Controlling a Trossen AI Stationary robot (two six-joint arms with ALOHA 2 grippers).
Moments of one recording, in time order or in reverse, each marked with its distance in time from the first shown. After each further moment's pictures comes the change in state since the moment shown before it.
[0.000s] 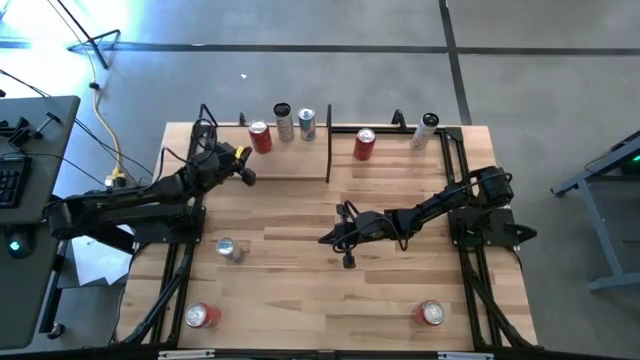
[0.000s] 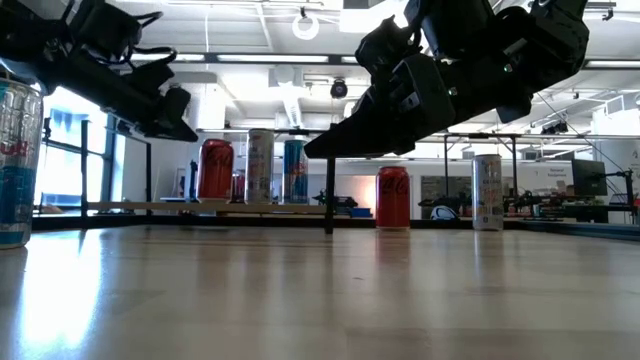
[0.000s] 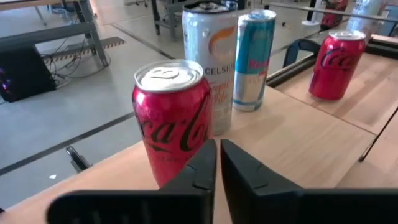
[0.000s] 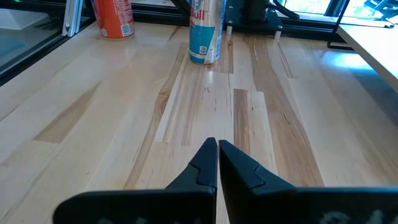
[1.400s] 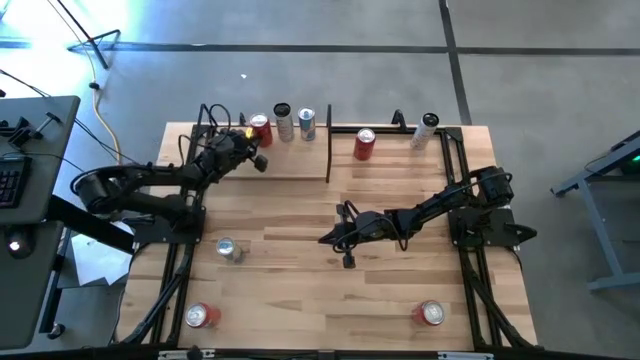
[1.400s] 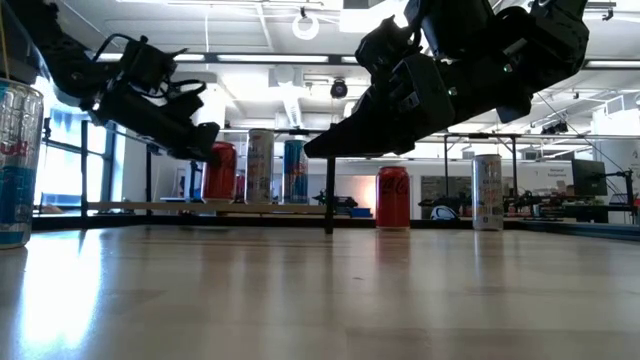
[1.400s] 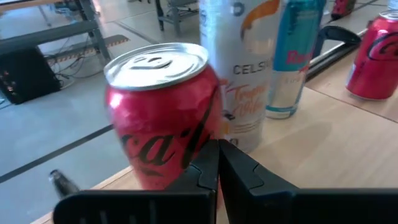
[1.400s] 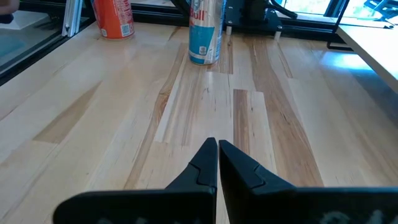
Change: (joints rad) left arm 0.213 0.495 0.063 0.432 0.190 0.097; right arm -0.003 0.000 0.000 0.001 0.001 -0.002
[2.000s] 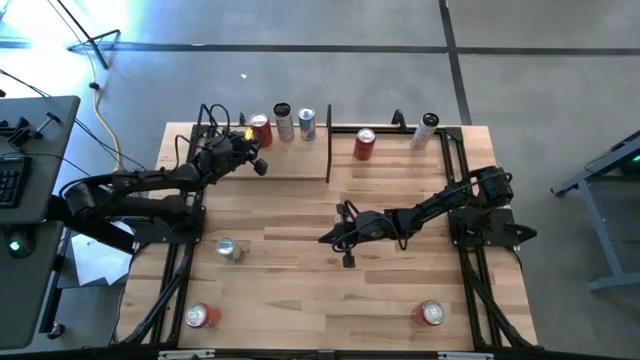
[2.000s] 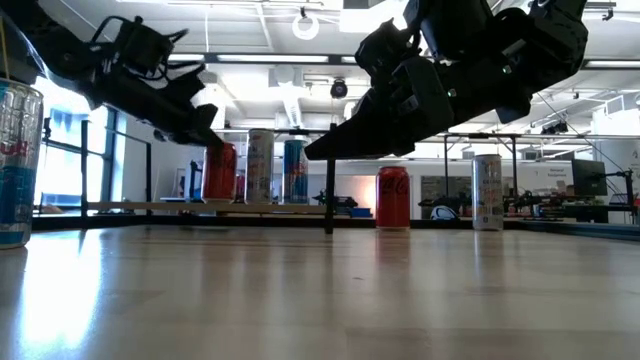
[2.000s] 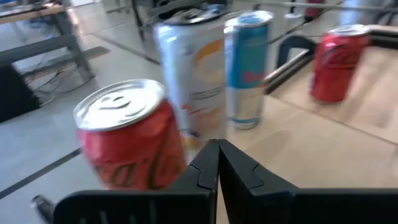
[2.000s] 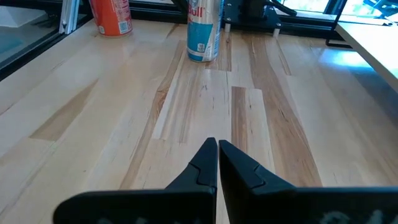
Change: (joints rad) left arm -0.075 -0.140 0.029 -0.145 0.017 0.033; right arm -0.002 0.000 0.000 -0.009 0.000 -0.001
